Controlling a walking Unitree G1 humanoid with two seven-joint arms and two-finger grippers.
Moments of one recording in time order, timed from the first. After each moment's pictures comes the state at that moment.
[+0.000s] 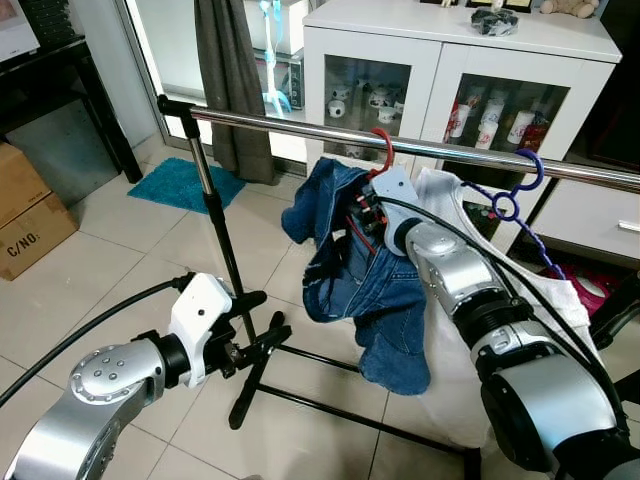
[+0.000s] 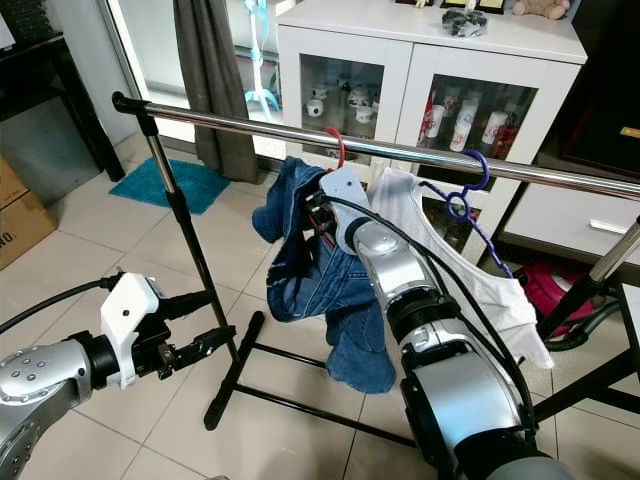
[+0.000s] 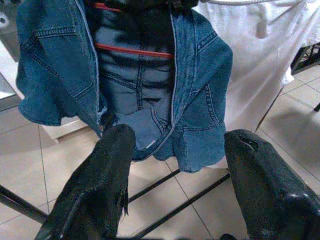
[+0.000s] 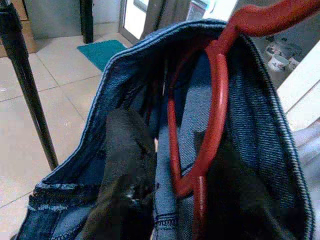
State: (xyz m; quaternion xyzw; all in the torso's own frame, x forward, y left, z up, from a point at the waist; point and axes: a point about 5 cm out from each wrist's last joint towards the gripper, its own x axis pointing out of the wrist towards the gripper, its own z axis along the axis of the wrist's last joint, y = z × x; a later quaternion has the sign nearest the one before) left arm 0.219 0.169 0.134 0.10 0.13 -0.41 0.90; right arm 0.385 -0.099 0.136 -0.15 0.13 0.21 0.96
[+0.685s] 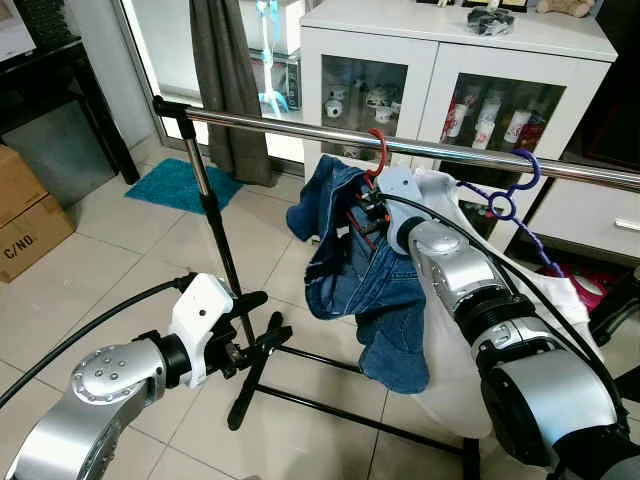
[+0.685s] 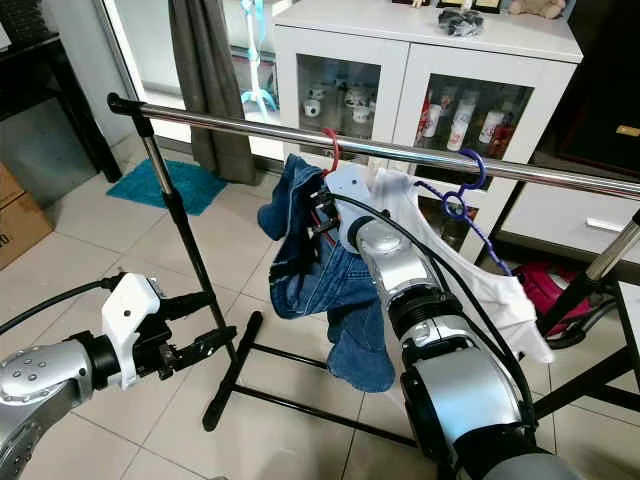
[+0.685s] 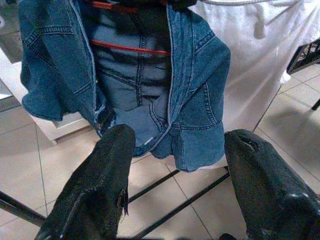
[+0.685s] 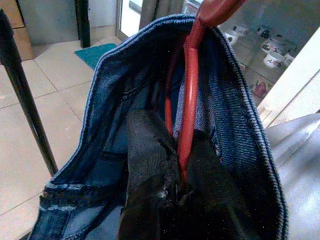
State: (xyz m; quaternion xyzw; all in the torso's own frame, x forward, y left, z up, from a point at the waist) left arm 0.219 0.168 0.134 0.10 0.13 -0.41 0.90; right arm 0.387 -0.103 0.135 -0.14 0.13 0.20 0.96
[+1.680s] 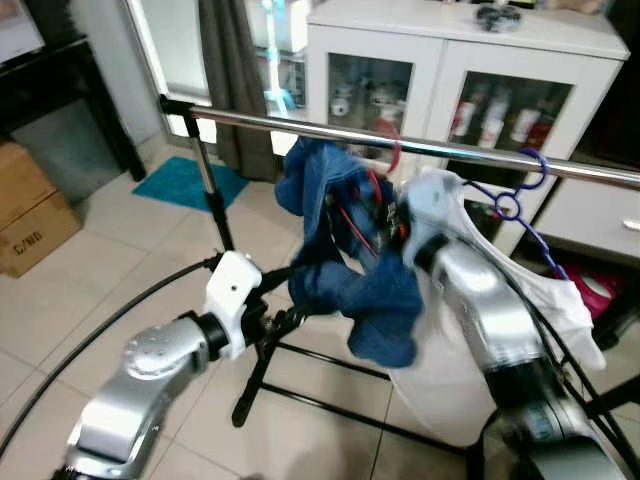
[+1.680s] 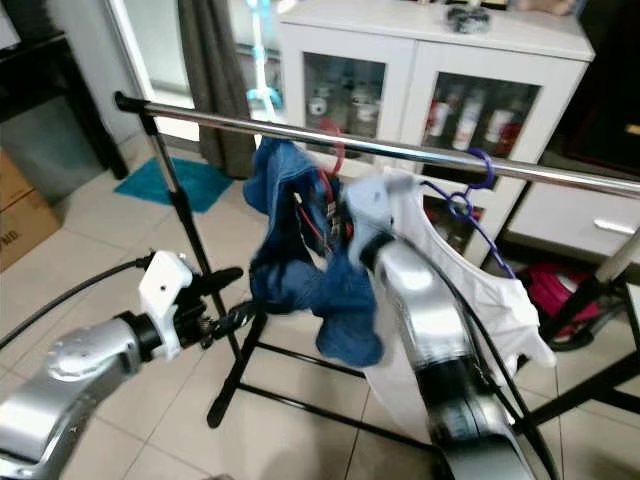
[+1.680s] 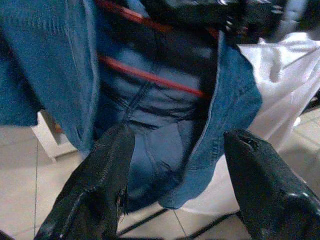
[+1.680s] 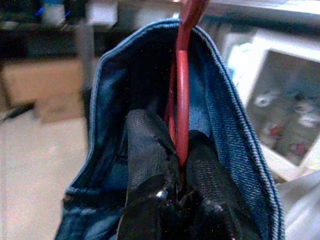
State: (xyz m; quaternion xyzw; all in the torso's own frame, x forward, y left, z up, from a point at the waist) left arm 0.247 0.137 0.129 0.05 0.09 -0.39 0.92; right arm 0.331 -0.109 0.144 -0.08 0.02 0.30 0.95
